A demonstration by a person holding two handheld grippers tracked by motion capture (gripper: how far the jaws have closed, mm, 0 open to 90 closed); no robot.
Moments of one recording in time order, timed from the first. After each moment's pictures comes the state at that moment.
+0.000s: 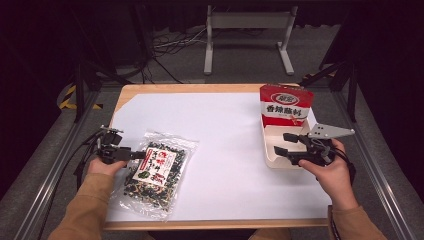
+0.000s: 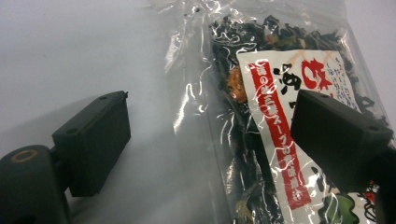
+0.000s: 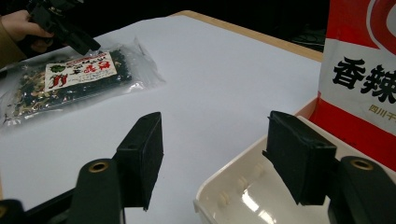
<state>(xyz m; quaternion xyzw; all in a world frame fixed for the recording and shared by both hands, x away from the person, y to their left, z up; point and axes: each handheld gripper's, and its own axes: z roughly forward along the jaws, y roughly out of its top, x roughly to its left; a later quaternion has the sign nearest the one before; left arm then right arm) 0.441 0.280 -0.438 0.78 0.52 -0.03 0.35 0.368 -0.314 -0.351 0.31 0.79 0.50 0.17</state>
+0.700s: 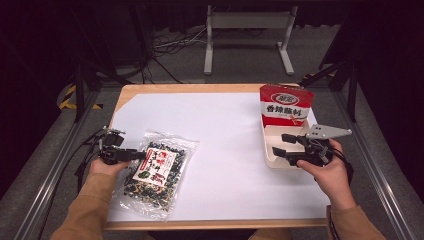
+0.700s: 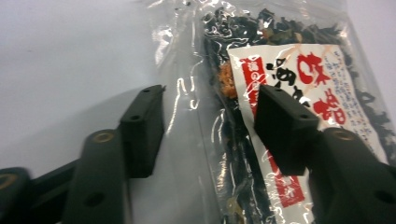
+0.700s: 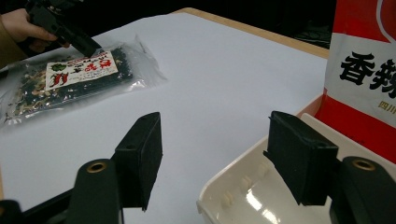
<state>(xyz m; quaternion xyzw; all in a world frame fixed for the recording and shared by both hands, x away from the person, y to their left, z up) 0.438 0.275 -0.438 0.78 0.52 -0.02 0.34 0.370 -0.311 -0.354 0.32 0.79 0.50 0.16</state>
